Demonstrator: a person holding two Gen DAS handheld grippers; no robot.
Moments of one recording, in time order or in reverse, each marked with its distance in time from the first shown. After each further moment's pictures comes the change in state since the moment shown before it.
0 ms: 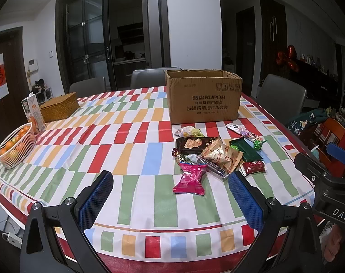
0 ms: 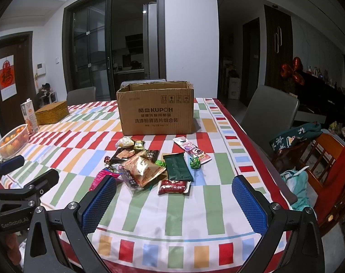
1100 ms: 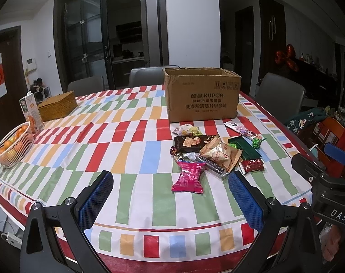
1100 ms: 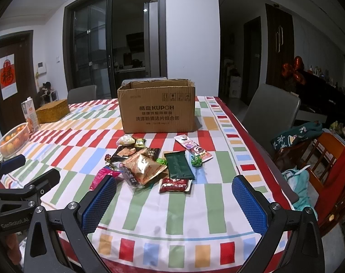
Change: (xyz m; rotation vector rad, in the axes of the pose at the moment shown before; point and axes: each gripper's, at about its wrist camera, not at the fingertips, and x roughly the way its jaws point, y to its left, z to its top) left arm 0.004 -0.001 -0.004 0.001 0.008 -0.013; right arm 0.001 0.000 0.000 -0.002 0.001 0.002
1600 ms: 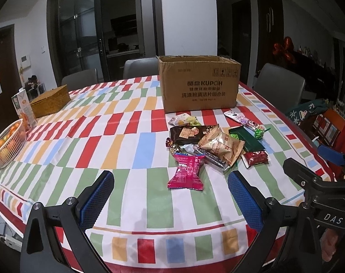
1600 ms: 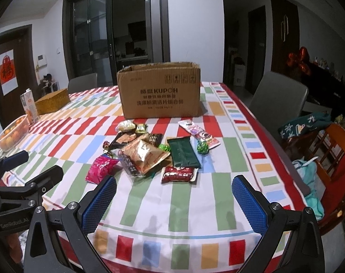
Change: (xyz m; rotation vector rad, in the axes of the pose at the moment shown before) left arm 0.034 -0.002 -0.006 0.026 0.054 -0.020; right arm 0.036 0.003 -0.016 0.008 0.088 0.034
